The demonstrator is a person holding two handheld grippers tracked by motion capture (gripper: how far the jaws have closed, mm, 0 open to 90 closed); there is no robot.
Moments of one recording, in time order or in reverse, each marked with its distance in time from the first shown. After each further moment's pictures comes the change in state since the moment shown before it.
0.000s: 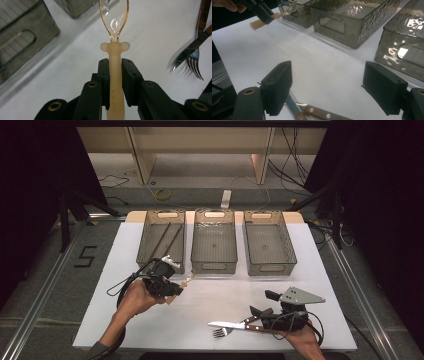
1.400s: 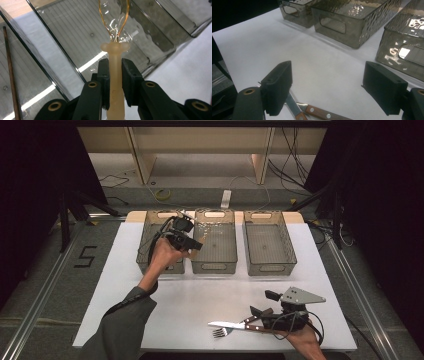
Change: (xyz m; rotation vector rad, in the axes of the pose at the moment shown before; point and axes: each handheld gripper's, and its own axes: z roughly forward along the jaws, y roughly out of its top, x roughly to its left) left arm 0.046 0.117 0.023 -0.147 0.040 -0.132; right arm -0.002 -0.001 0.000 -0.005 0.011 0.002
